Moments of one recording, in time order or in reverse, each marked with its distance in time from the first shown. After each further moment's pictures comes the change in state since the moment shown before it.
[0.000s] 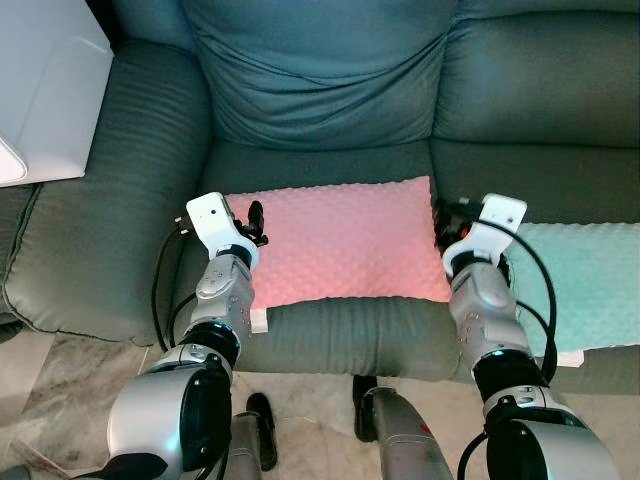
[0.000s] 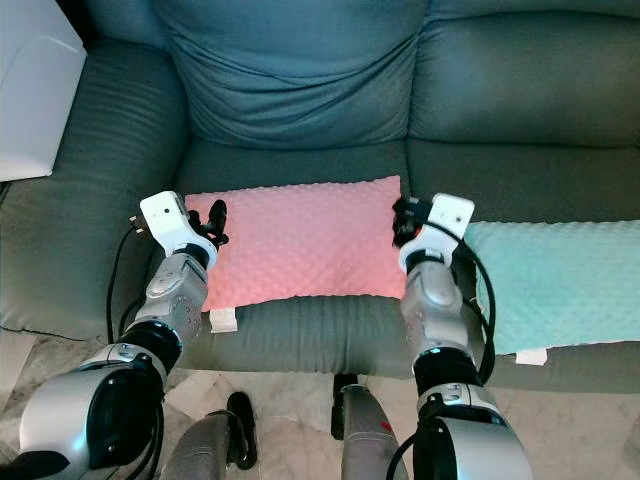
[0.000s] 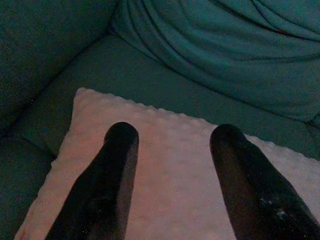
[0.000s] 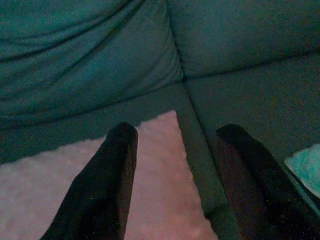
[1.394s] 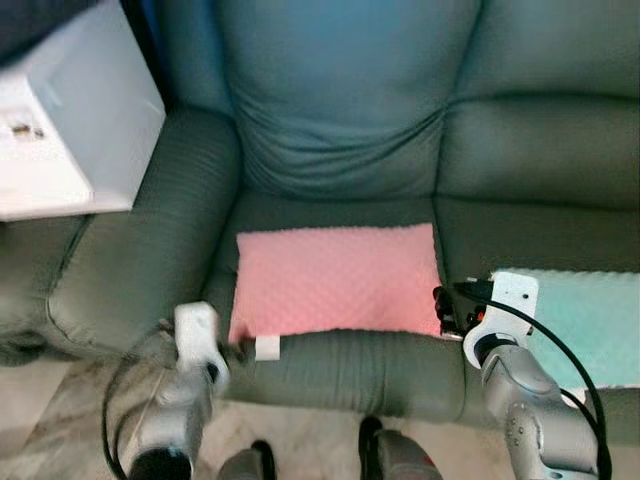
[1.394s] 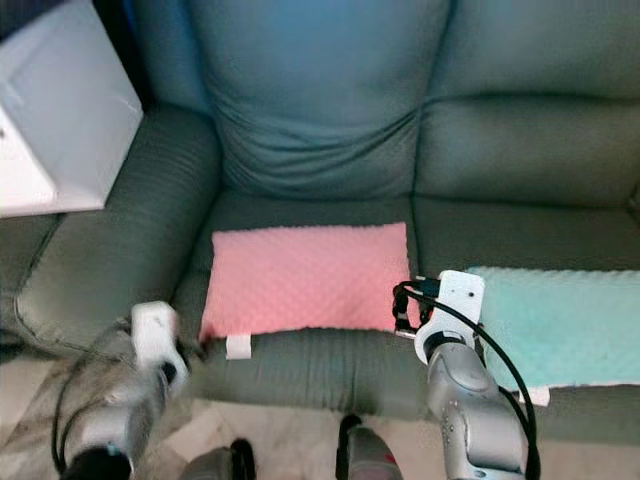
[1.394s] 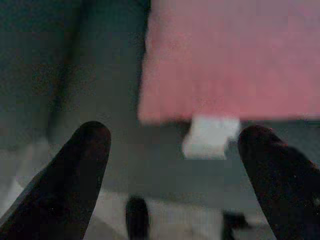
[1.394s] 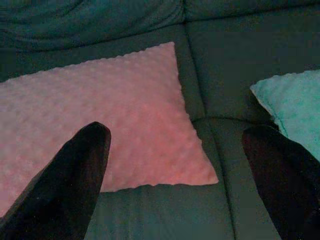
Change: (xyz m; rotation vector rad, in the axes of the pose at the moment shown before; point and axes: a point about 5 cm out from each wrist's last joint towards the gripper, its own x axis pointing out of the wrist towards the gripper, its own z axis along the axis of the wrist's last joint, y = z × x) left arm -0.104 0.085 -0.108 0.230 0.558 0.072; right arm -0.100 -0.029 -0.026 -0.068 0.417 -0.062
